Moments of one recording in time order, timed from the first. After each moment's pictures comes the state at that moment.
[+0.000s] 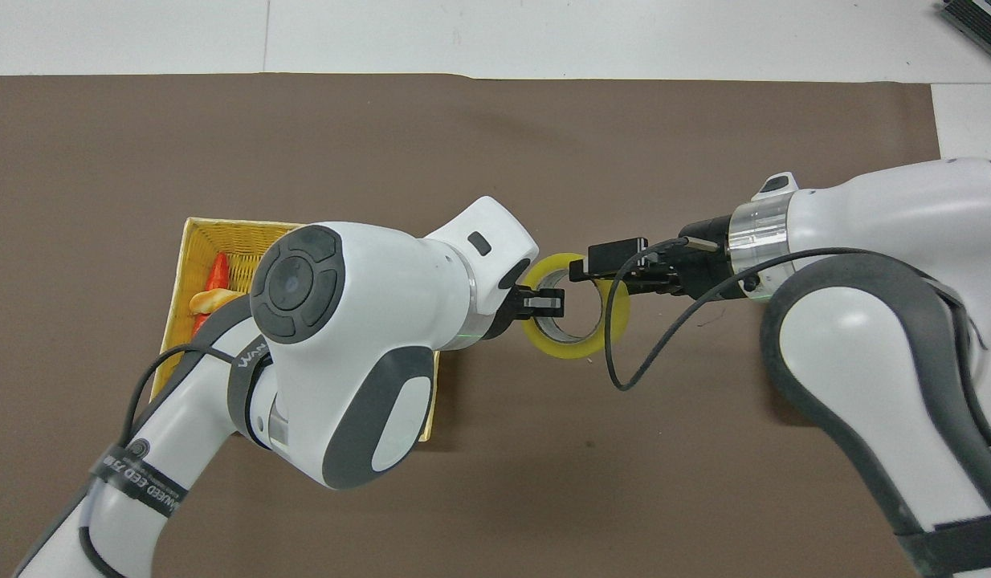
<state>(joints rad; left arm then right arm) -0.54 0.15 -0.16 -1.76 -0.43 2.26 -0.34 0.27 0.03 -0.06 -1.89 0.74 1.96 -0.02</state>
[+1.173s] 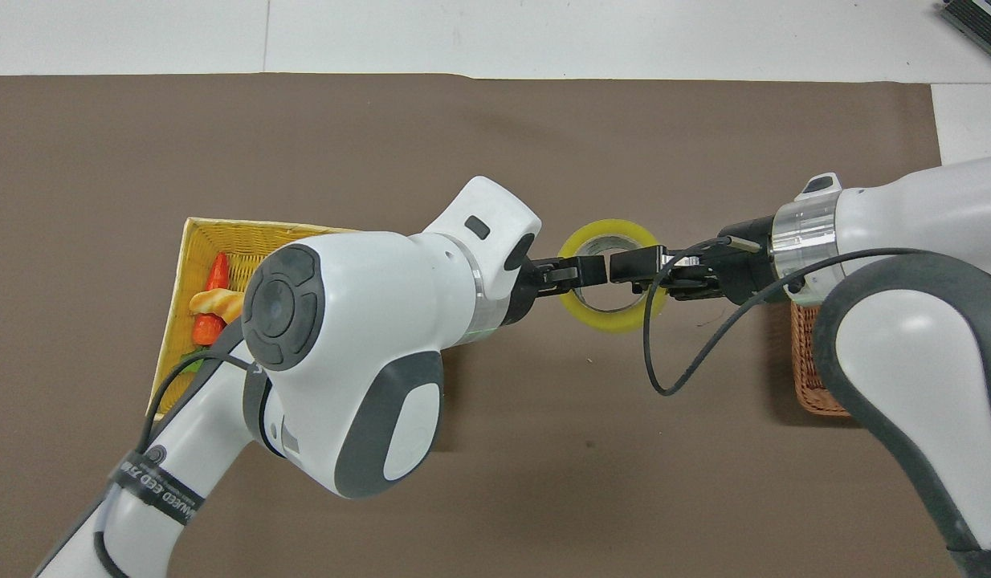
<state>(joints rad) -0.54 0.15 -0.17 -1.74 -0.50 2.40 -0.46 0.24 0.00 -0.06 -1.89 0.69 1.92 0.03</state>
